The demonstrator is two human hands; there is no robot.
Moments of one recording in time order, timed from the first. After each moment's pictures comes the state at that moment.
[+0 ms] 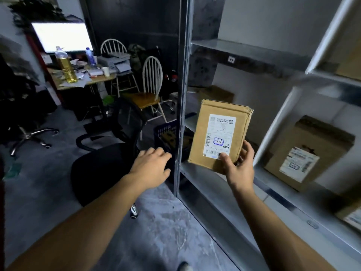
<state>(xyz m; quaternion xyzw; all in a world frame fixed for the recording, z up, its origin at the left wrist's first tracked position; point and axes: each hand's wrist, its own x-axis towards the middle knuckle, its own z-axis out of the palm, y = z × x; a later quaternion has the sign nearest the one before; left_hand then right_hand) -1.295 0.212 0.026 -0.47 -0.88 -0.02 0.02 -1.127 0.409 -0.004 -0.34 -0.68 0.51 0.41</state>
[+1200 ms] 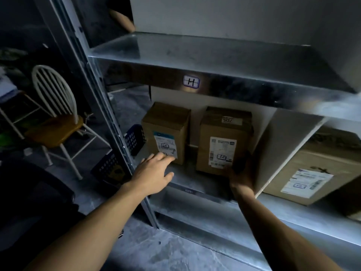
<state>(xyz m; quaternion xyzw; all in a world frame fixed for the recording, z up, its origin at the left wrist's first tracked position) -1.479 0.504 -0.004 -0.66 -0.74 -0.08 -0.09 -1.231 0.608 -0.069 -0.61 -0.56 0.40 0.39</state>
